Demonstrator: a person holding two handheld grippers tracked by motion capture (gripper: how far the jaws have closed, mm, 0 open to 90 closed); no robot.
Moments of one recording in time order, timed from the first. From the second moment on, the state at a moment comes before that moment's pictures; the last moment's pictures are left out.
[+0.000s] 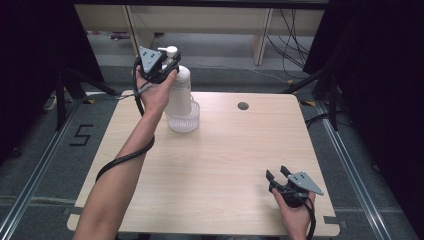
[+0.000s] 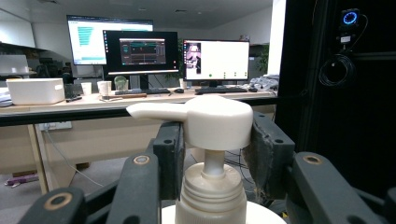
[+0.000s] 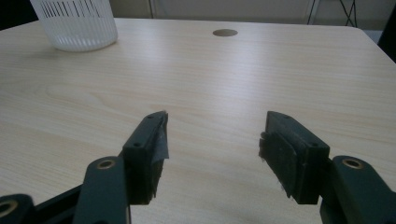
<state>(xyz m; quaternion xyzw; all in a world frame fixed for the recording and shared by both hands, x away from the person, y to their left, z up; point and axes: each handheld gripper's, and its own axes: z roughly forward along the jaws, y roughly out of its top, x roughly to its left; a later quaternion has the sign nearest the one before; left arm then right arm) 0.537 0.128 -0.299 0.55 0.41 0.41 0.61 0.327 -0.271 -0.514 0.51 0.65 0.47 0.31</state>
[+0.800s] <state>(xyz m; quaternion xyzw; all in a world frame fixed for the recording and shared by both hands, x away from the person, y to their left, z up) 0.547 0.123 -0.300 0.55 0.40 0.41 0.60 0.327 -0.271 -0.514 0.51 0.65 0.47 0.31</state>
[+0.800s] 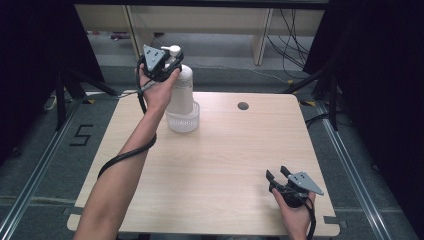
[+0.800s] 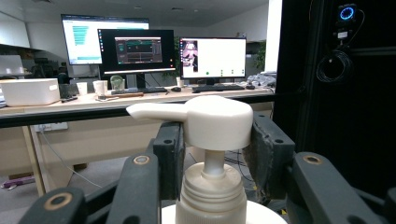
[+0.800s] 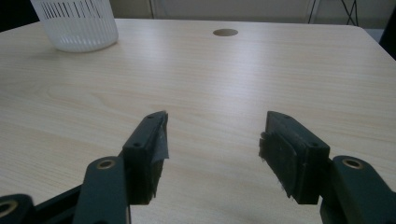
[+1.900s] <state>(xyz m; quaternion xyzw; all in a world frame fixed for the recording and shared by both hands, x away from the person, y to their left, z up) 0.555 0.113 -0.310 0.57 0.39 0.40 0.60 0.328 -0.272 -0.514 0.50 0.66 0.47 0.32</state>
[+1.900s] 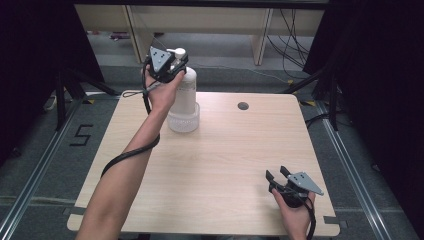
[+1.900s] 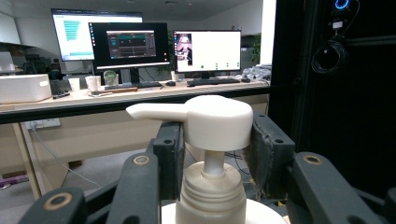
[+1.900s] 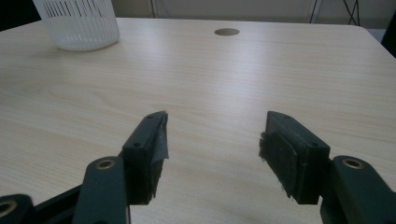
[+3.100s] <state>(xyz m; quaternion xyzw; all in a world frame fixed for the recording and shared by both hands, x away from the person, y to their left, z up) 0.557 0.111 -0.335 0.58 0.41 0.39 0.58 0.328 -0.272 -0.513 0.50 0.66 0.46 0.32</state>
